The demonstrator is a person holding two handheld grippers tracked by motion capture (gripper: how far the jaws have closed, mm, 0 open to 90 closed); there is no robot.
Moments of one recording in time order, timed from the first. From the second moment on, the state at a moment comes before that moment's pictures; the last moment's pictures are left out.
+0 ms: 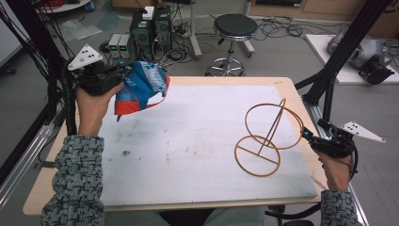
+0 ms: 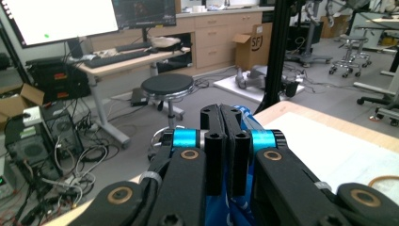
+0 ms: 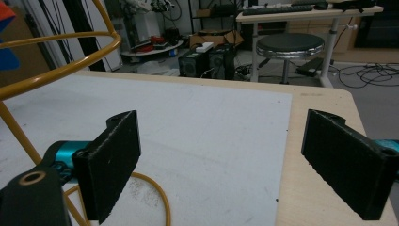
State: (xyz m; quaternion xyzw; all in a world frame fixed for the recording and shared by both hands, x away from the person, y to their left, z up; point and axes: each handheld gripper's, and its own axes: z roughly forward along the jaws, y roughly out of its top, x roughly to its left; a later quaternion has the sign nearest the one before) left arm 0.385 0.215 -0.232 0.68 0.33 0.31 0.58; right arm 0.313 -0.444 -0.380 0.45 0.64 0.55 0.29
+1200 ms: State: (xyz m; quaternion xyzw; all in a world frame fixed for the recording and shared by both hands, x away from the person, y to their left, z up) left arm 0.403 0.083 -0.164 0.71 0.22 0.29 0.60; right arm 0.311 -0.441 -0.380 0.44 0.64 0.56 0.28
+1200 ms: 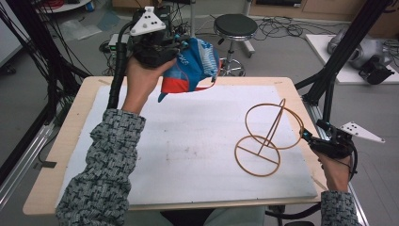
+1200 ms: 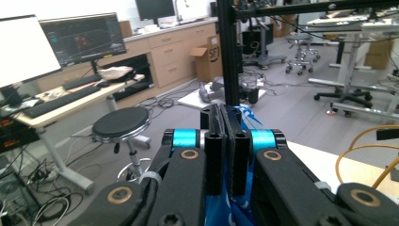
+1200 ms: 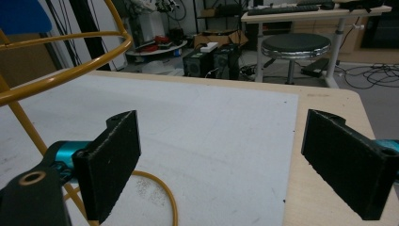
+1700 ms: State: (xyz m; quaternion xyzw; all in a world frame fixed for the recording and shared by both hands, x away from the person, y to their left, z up) left arm 0.412 0.019 -0.167 0.74 0.18 0.25 0.60; right arm 0.310 -0.441 -0.379 0.44 0.65 0.56 0.28
